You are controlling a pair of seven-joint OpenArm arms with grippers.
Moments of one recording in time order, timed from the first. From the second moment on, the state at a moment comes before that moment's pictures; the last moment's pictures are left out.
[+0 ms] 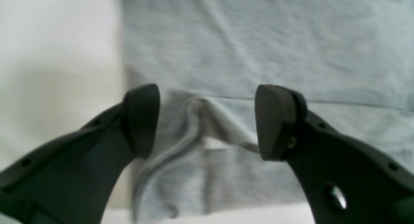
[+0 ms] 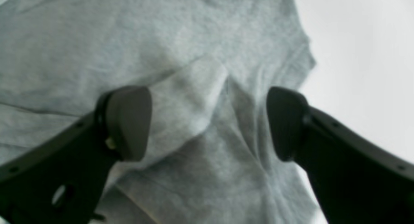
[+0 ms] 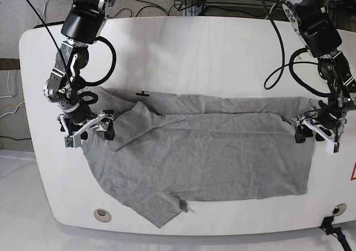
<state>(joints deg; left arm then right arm) -15.1 -16.7 -30.1 71.4 -18.5 -34.3 46.0 9.7 8.2 24.2 77.7 16.1 30.5 -40.3</state>
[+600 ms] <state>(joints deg) 8.5 -16.6 -30.3 94.3 -12.4 -34.9 35.0 -12.8 10.8 28.4 99.2 14.6 30.5 -40.2</state>
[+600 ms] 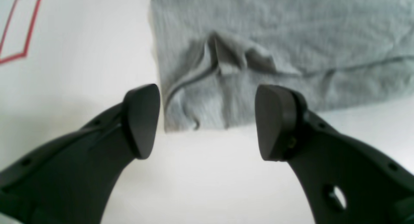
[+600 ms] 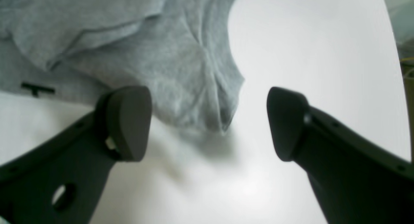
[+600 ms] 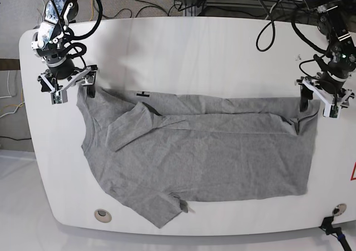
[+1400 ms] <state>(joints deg) 7.1 -16.8 -30.2 84.0 -8.8 -34.9 25.9 -8.2 12.0 29.3 79.1 12.7 31.7 -29.3</state>
